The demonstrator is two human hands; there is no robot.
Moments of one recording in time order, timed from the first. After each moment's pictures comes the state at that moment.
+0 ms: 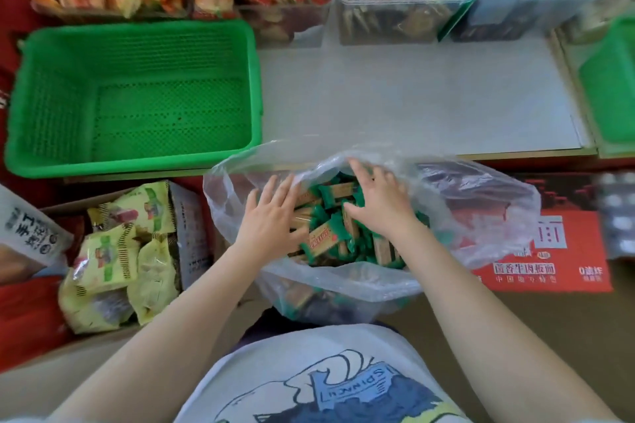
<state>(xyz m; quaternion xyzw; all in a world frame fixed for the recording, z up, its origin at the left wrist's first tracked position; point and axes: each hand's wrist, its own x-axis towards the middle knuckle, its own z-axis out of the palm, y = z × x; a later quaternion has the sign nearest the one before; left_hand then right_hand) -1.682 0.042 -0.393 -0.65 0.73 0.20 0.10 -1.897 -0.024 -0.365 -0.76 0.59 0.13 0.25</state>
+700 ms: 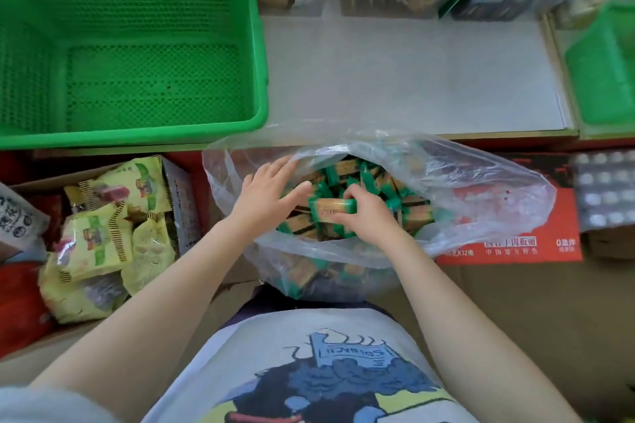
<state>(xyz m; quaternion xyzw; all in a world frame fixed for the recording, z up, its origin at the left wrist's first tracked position) -1.644 0.045 -0.413 -0.65 0.66 0.38 -0.05 -1.864 0.033 -0.397 -0.64 0.65 0.07 0.41</state>
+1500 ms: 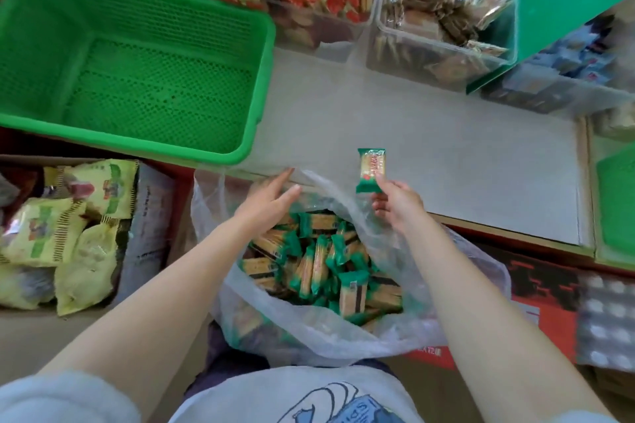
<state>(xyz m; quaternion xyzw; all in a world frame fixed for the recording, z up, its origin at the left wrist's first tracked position) -1.695 -0.037 -0.448 -0.74 0.47 0.47 -0.13 -1.935 -0.143 -0.414 -0.28 0.71 -0.18 0.63</state>
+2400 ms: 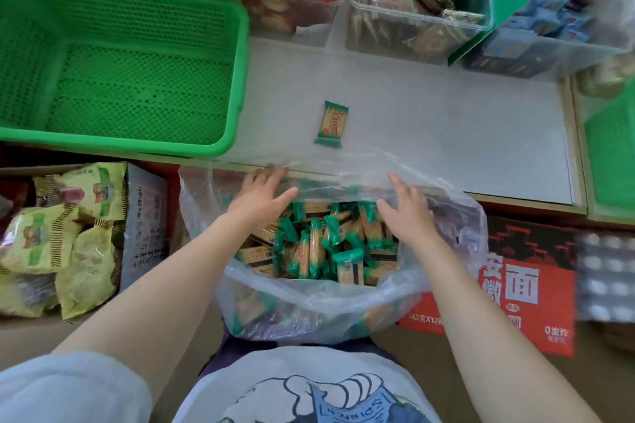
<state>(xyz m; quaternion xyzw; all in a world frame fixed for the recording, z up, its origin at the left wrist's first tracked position) -1.707 -0.032 -0.450 -0.74 0.53 0.41 0.02 -1.990 -0.090 -0.404 -0.65 0.67 0.11 0.34</state>
